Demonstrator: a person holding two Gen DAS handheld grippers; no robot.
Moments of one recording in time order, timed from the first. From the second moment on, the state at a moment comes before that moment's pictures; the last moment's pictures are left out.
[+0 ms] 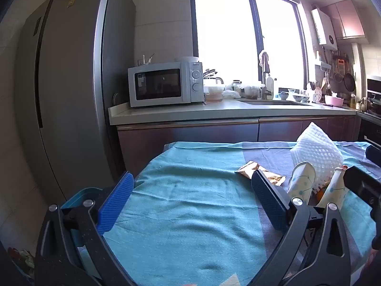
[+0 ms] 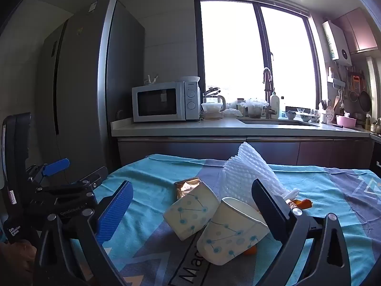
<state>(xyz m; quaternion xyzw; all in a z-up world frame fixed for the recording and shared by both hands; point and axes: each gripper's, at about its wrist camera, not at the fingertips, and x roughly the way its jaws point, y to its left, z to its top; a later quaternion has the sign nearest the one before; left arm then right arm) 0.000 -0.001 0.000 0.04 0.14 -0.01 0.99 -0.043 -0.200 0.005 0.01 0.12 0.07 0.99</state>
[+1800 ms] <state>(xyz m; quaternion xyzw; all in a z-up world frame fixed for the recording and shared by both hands) -0.026 0.012 0.010 0.01 0.09 -0.01 1.00 -0.044 -0.196 0.004 0.03 0.12 0.07 0.99</state>
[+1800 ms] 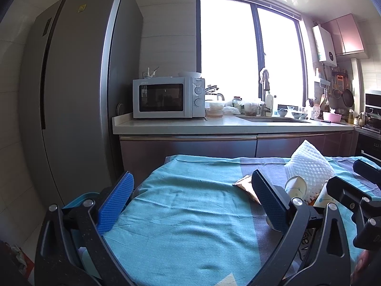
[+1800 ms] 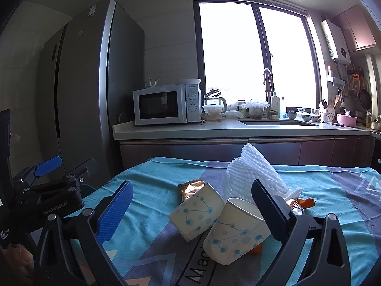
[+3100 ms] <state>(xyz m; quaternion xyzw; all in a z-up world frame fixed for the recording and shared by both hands) -0.030 0.011 0.012 0.01 0.09 -0.01 1.00 -0.042 -0.199 0.003 0.03 0.13 0.07 0.99</state>
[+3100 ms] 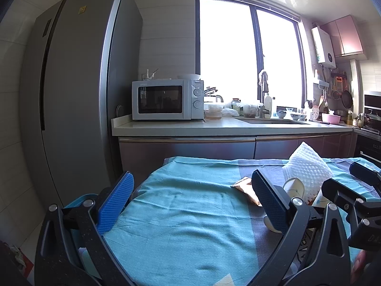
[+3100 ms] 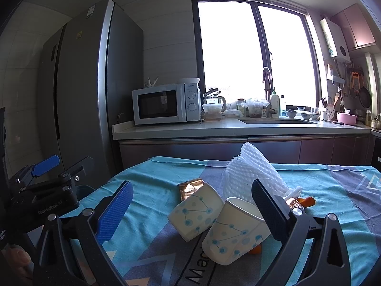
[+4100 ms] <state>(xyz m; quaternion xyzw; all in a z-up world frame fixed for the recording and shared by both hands) 0.035 -0.055 -0.028 0.05 0.21 -0.18 0.96 -0.023 -0.261 -0.024 0.09 0.19 0.04 0.98</state>
